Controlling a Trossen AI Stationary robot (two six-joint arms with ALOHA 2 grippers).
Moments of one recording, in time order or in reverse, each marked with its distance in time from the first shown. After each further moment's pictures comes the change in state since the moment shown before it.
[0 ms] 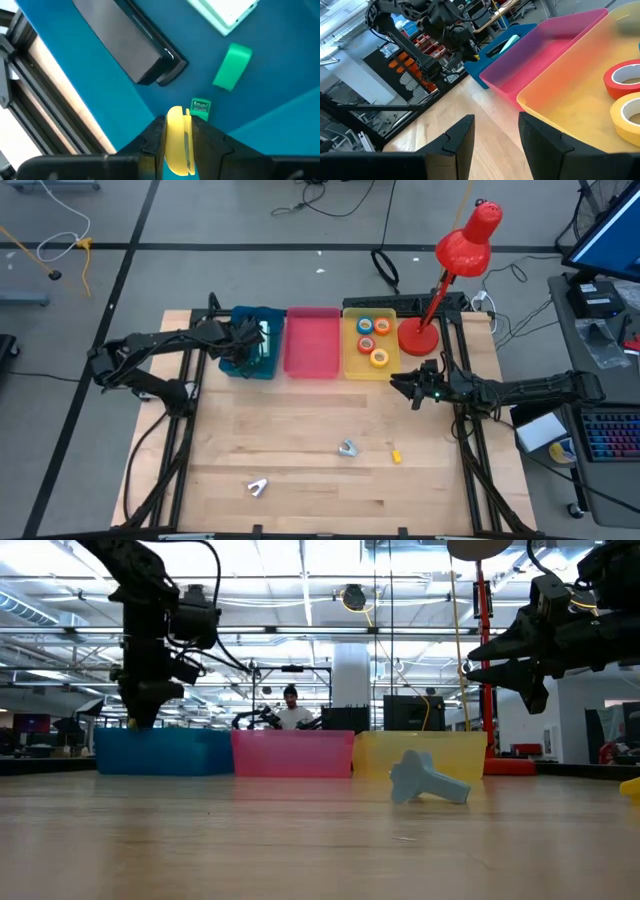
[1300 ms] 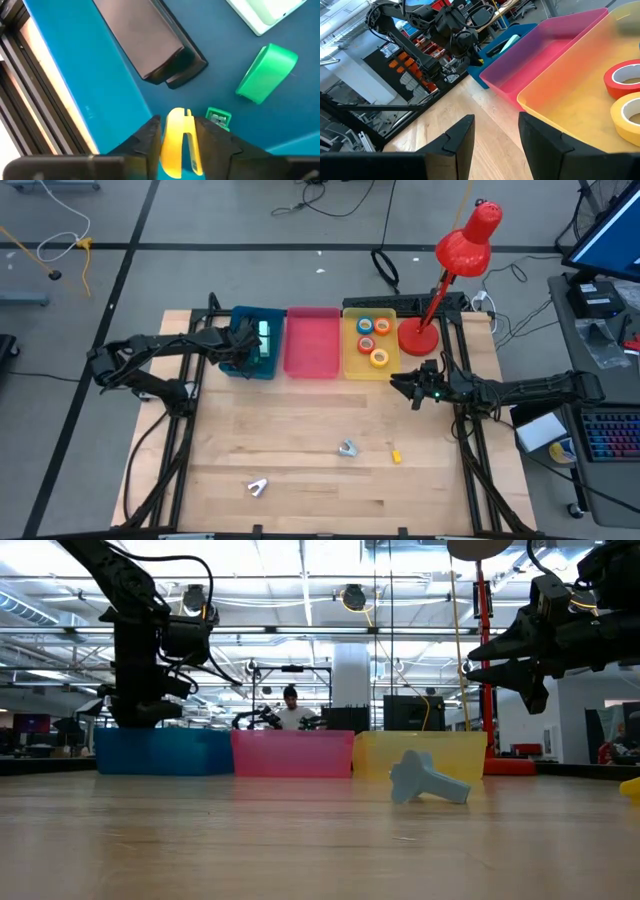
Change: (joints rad) left arm 0.032 0.000 -0.130 0.169 -0.034 -0.075; right arm 0.000 0.000 0.000 0.000 -0.002 0.000
